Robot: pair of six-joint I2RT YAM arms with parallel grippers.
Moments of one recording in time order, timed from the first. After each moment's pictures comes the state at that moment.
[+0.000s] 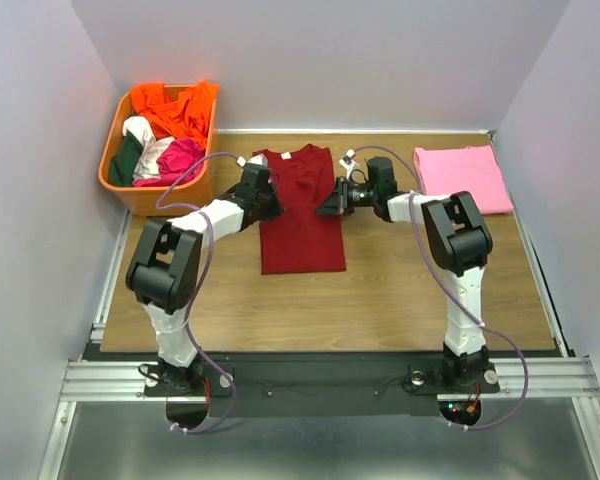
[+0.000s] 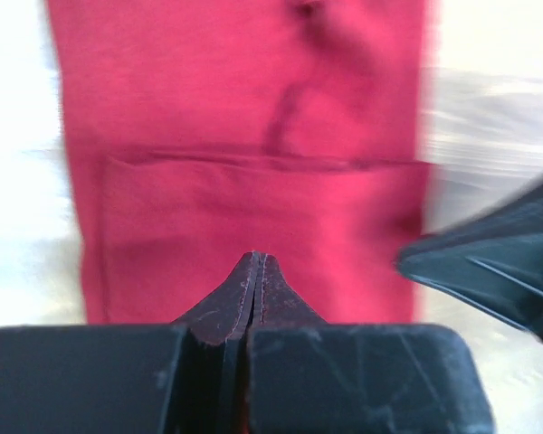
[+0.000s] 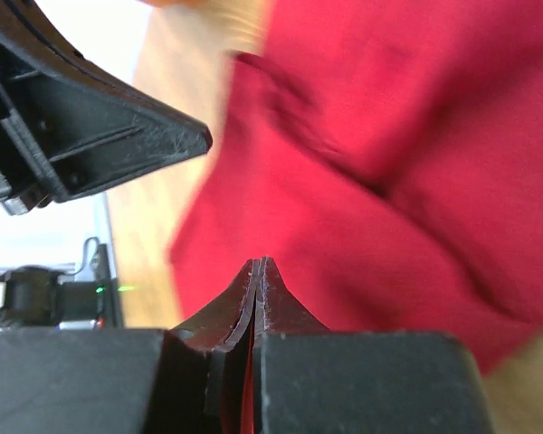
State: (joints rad) left arm -0.42 1.78 1.15 -0.07 0.00 -0.66; right arm 0.33 2.18 1.36 0.34 -0.95 0.55
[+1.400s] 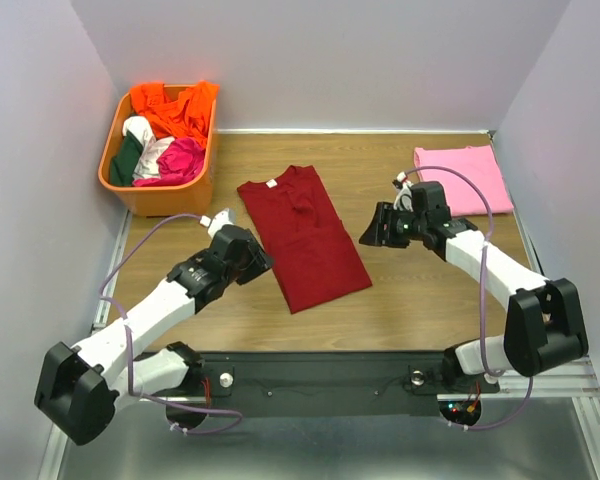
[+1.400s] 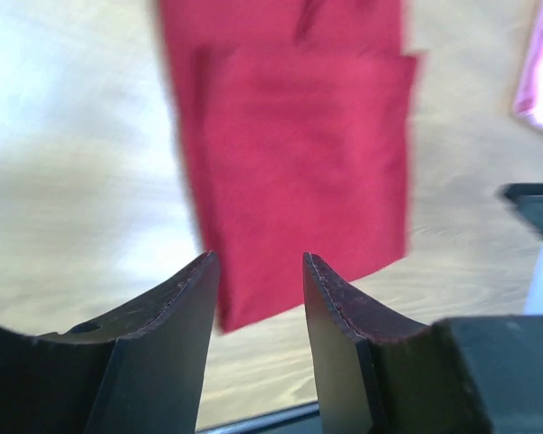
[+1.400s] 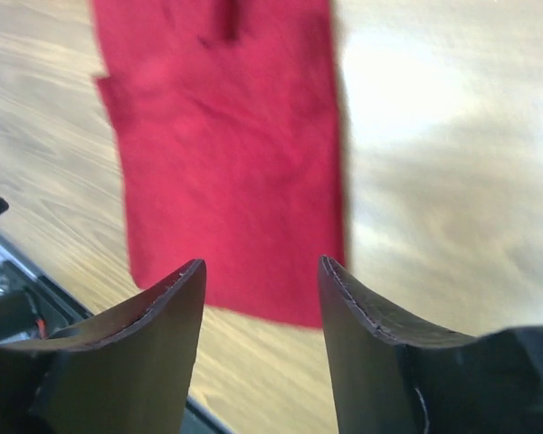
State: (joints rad) left arm -0.62 1.00 0.68 -0.39 -0.17 -0.99; right arm 0.29 1.39 0.89 -0.24 -0.45 0.42
